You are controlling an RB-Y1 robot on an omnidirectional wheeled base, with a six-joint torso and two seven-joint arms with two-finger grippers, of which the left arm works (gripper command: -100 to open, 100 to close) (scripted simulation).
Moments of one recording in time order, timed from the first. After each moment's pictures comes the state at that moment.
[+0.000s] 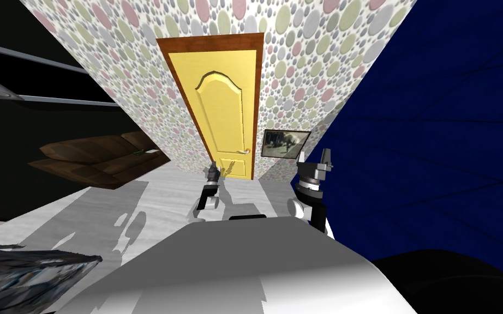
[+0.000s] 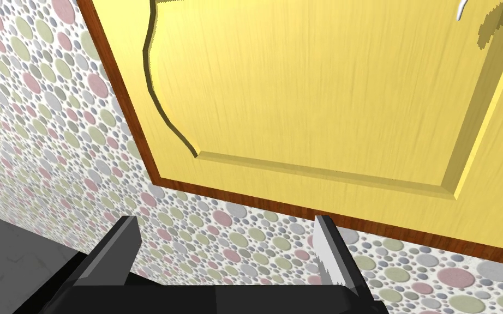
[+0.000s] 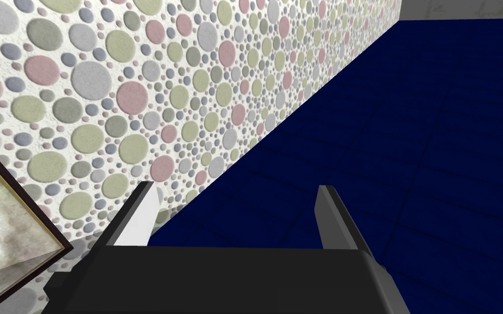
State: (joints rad) arm 0.14 0.09 -0.01 -1.60 0.05 -0.53 0.00
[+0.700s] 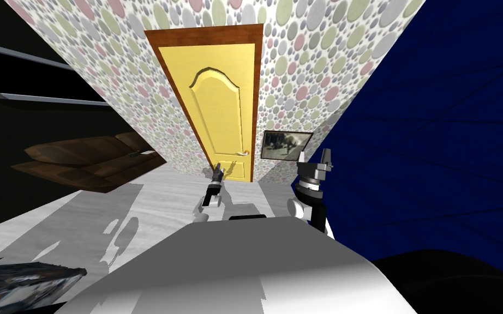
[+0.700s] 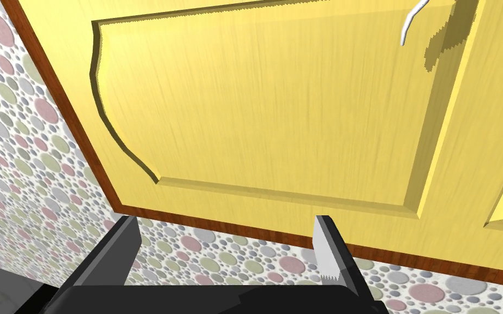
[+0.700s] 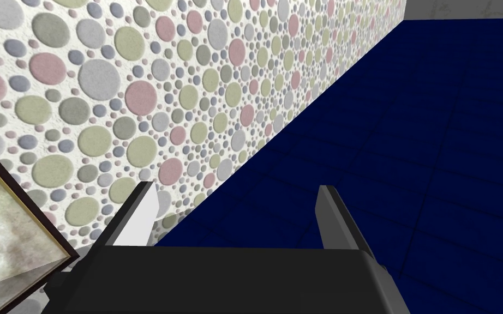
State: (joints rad) arm 0.04 0.09 -0.01 -1.40 0.03 -0.55 -0.01
